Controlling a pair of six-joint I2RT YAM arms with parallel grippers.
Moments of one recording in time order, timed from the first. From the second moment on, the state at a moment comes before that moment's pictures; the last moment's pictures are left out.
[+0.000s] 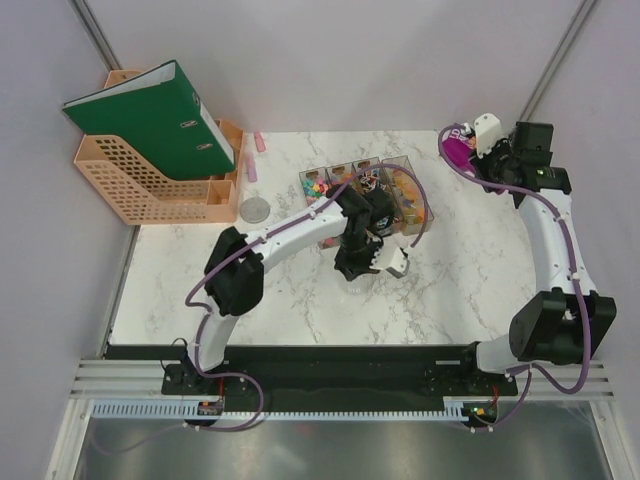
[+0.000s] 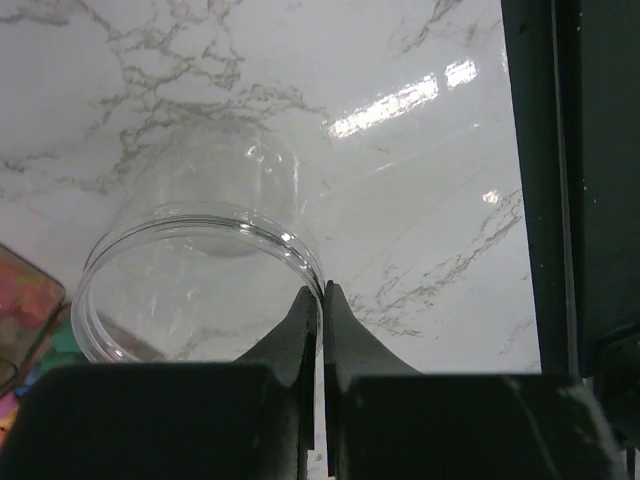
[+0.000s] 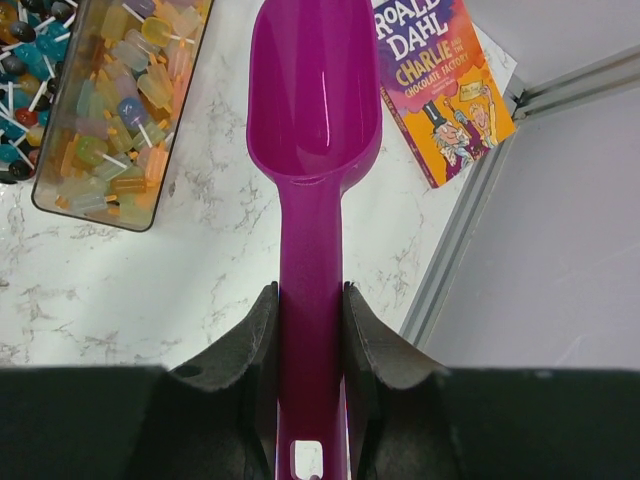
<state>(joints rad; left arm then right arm) -0.90 2.09 1.91 -1.31 0.37 0.99 -0.13 1.45 1.44 -0.64 -0.23 -0.64</state>
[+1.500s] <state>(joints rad) -0.45 2.13 1.93 -0.83 0.11 0.75 -0.05 1.67 1.72 -0.90 -0.33 -0.38</state>
